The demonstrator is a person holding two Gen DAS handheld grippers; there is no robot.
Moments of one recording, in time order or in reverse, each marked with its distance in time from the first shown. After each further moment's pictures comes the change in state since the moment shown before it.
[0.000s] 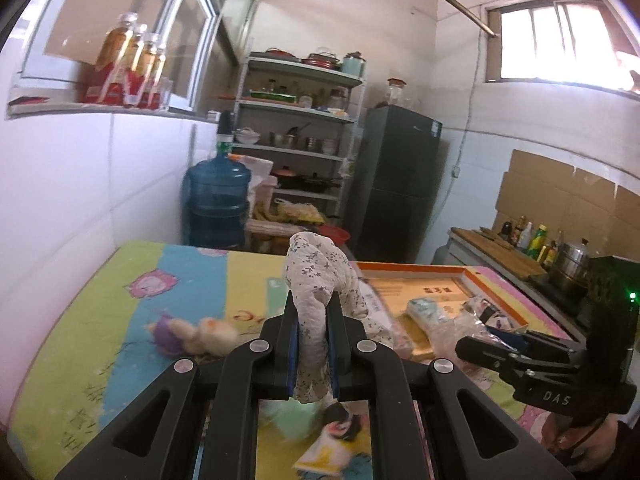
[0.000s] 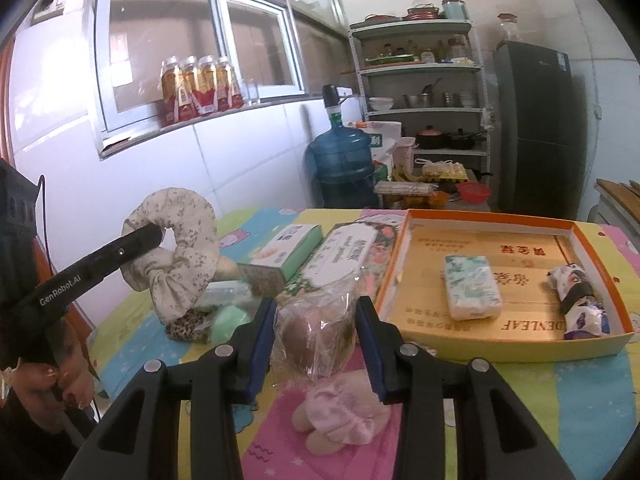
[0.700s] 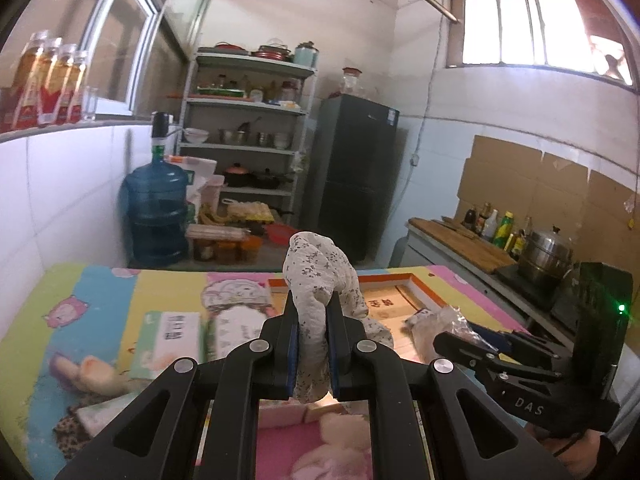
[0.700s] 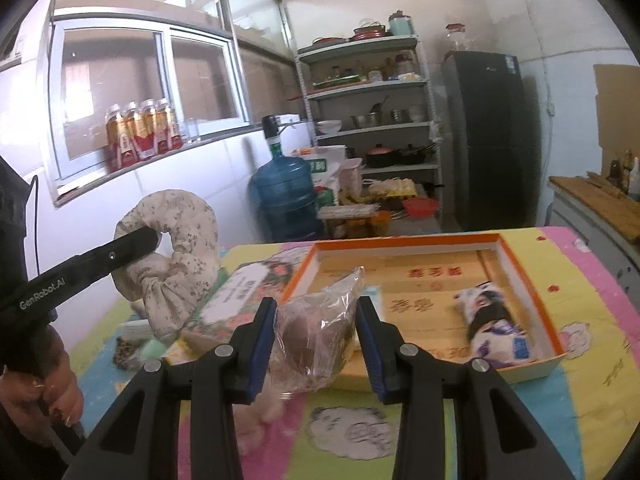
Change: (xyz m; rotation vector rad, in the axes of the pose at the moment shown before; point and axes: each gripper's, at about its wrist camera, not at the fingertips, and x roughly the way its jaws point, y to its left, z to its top) left arm 0.068 -0.102 0.028 0.064 0.032 -0.133; right arm -0.030 -0.088 0.017 0.063 -0.090 -0.150
